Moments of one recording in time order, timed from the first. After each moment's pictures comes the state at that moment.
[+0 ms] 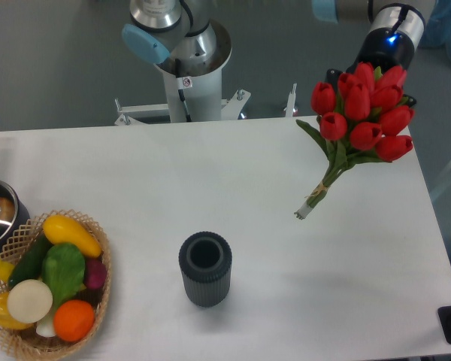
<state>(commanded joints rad) 3.05 -1.72 -1.82 -0.81 0.15 1.22</state>
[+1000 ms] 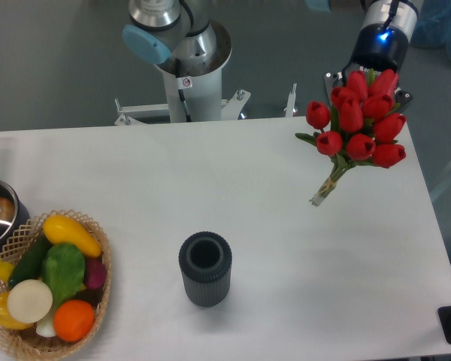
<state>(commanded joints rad) 3.05 -1.60 -1.84 -0.82 0.49 1.20</state>
